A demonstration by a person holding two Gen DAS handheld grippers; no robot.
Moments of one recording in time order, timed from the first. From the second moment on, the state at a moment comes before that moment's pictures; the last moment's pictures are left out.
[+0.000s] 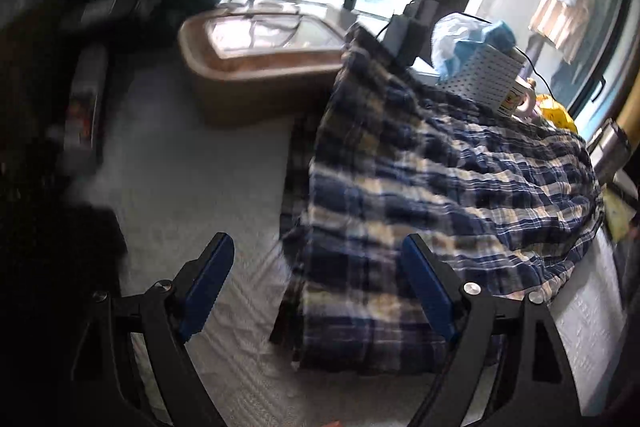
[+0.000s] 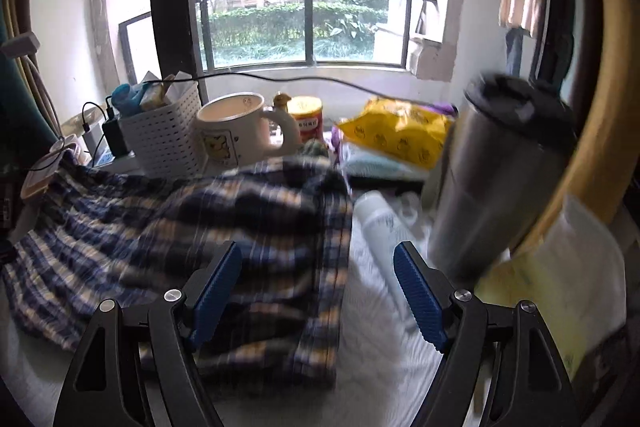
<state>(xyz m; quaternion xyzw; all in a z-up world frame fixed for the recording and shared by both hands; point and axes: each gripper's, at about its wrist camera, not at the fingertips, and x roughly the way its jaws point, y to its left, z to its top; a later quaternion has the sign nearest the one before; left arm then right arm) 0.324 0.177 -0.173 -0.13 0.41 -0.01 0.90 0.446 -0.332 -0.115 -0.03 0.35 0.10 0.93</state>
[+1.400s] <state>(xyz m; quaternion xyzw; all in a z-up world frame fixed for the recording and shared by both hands) 0.199 0.098 -0.155 -0.13 0.46 -0.10 0.88 0.367 -0.361 -0.119 0.06 0.40 0.13 0.91</state>
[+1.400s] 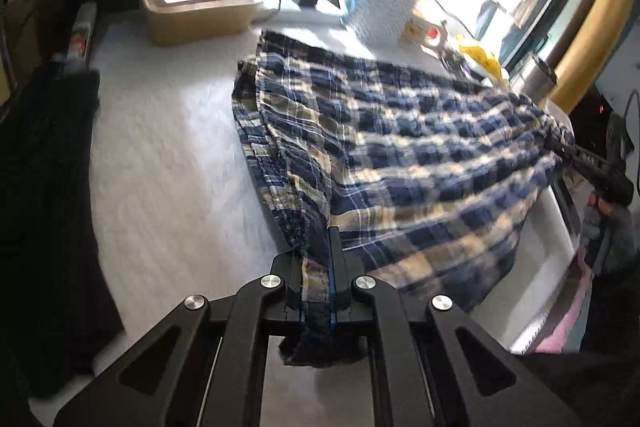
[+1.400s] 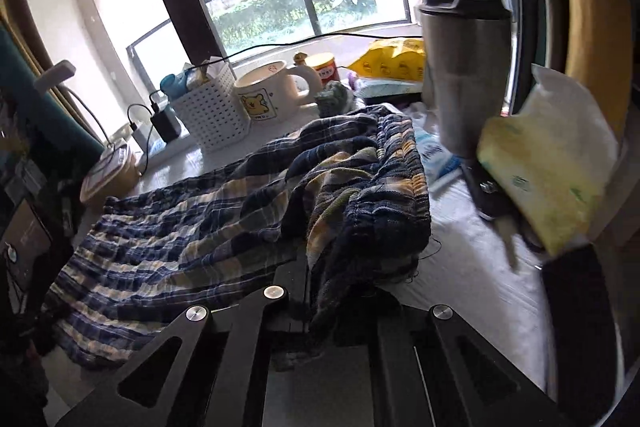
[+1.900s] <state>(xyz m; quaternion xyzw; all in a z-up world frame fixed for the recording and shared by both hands) 0.185 0.144 -0.149 -0.10 0.47 -0.03 0.88 0.356 -0.367 -0.163 0.02 0.44 0.10 0.89</state>
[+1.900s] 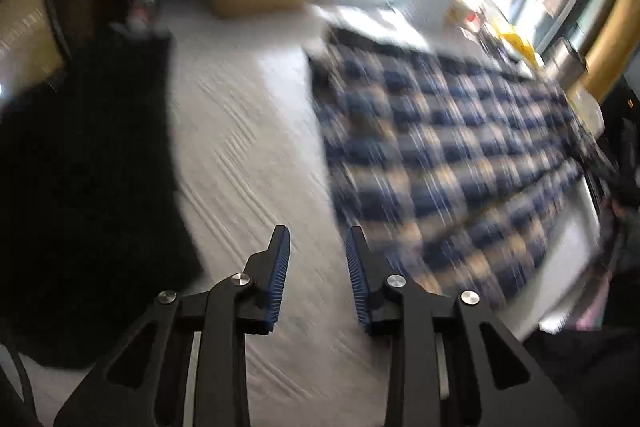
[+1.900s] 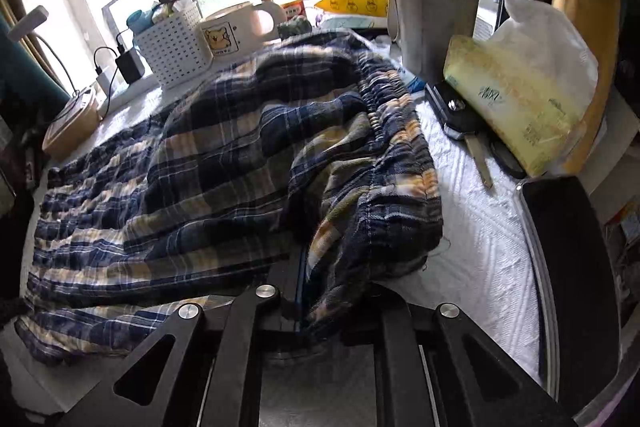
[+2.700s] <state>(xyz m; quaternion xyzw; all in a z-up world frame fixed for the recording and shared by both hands) 0.341 0.137 -0.177 -0.14 0.45 -0.09 0.88 0.334 -0.426 -0.138 0.04 0.39 0.03 0.92</state>
